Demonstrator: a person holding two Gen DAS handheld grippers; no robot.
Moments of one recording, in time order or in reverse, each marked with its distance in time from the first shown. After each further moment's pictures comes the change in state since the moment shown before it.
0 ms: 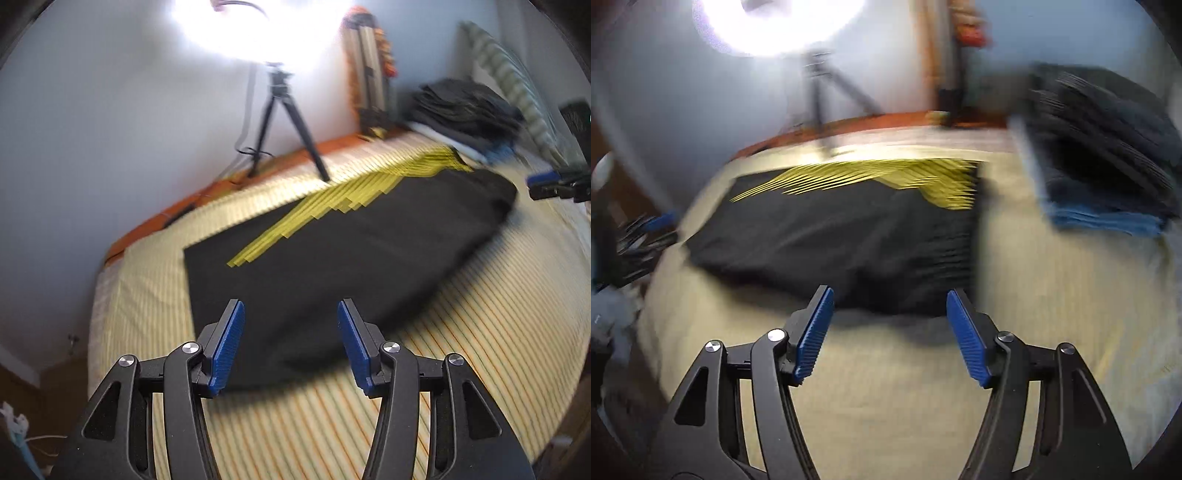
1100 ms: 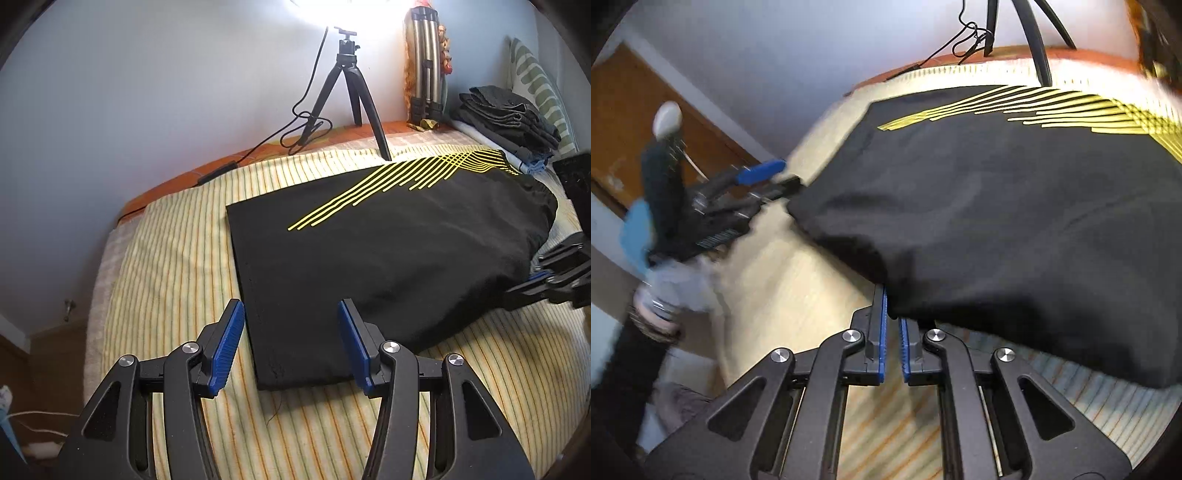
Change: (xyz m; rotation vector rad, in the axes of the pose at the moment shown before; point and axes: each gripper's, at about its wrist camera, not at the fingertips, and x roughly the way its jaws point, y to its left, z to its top) left arm 0.037 0.067 -0.027 -0.144 0.040 0.024; right arm 0.123 0.140 0.004 0.004 0.201 0.456
